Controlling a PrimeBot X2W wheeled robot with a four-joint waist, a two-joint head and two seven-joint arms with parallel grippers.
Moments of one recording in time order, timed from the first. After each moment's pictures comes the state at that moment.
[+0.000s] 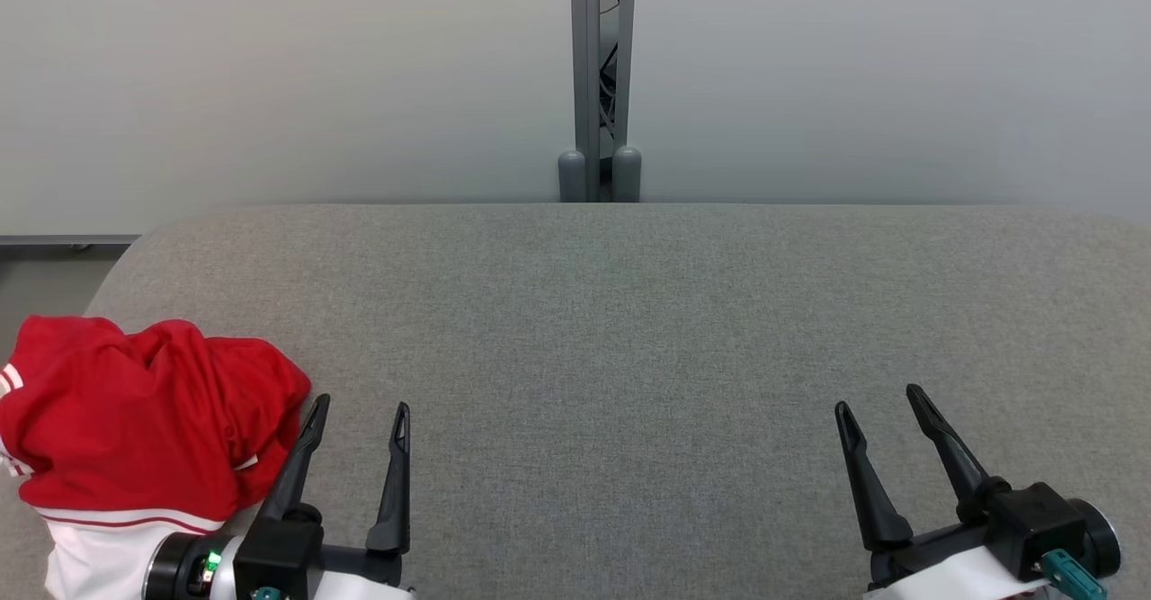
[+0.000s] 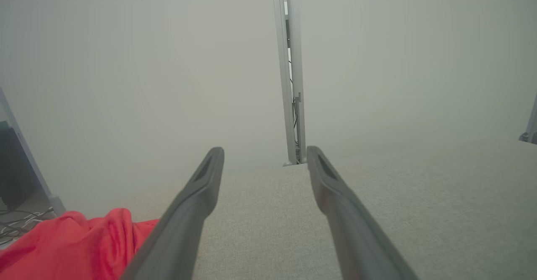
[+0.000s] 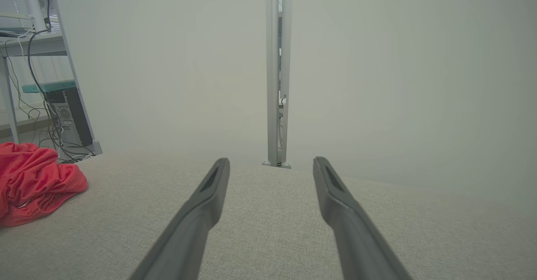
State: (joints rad) left arm 0.07 0.08 -0.17 0.04 -0.05 0.09 -0.26; right arm 0.03 -0.05 0.11 0.11 0.09 0.13 -0.26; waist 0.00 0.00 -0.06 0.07
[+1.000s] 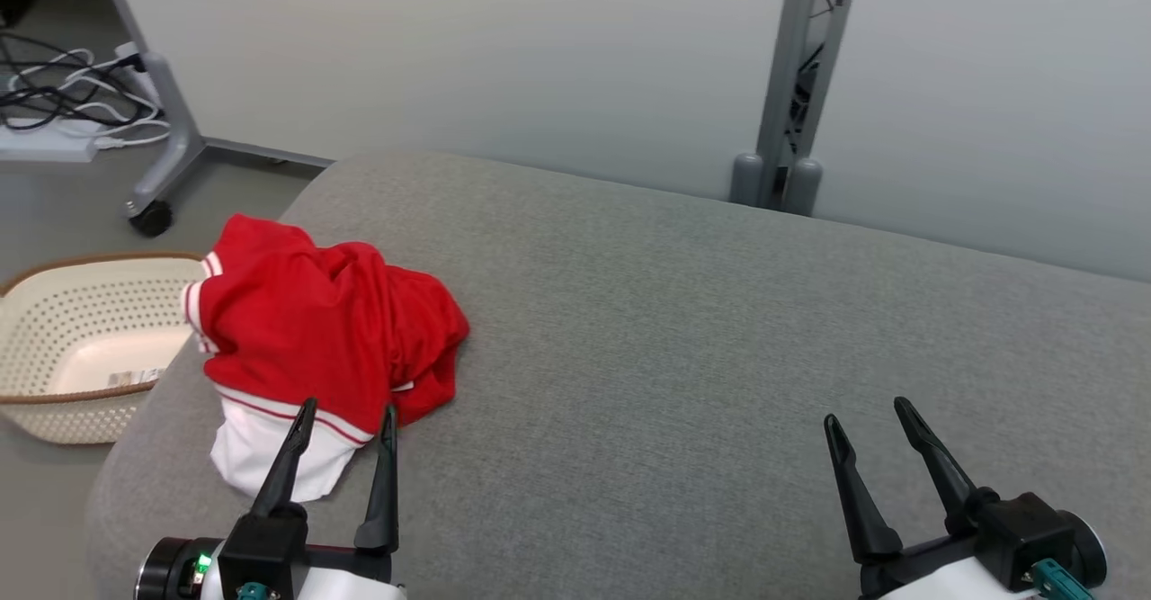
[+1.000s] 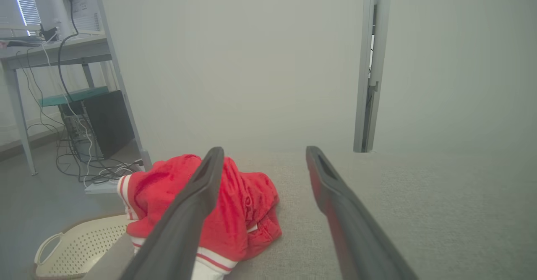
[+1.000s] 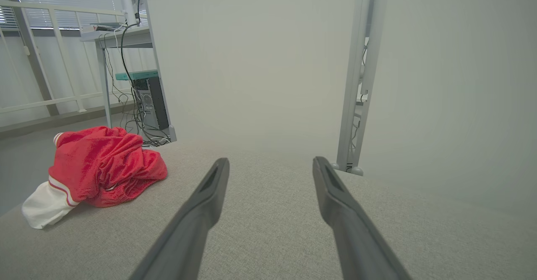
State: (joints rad) left arm 0.07 0.05 -0.12 0.07 -0.05 0.06 -0.26; right arm 0.04 -0.05 0.14 0.11 0.11 0.13 -0.26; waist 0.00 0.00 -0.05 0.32
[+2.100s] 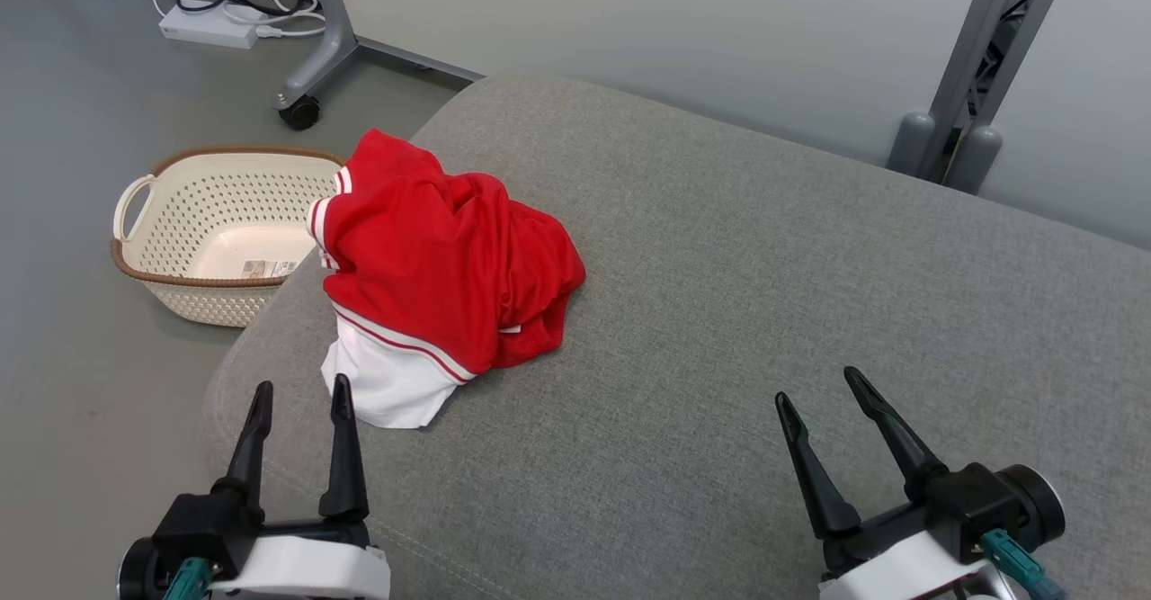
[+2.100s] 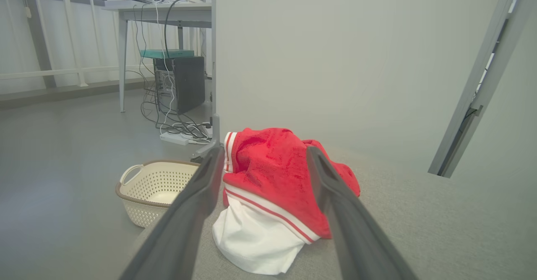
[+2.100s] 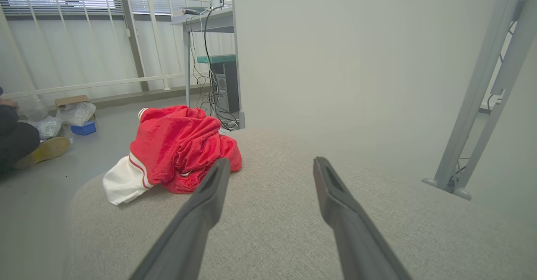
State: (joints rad) left arm 0.06 0.05 -0.08 0.04 -0.23 0.11 -0.26; right arm -0.04 -0.05 0.22 0.14 0.07 0.13 -0.26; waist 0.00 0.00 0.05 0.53
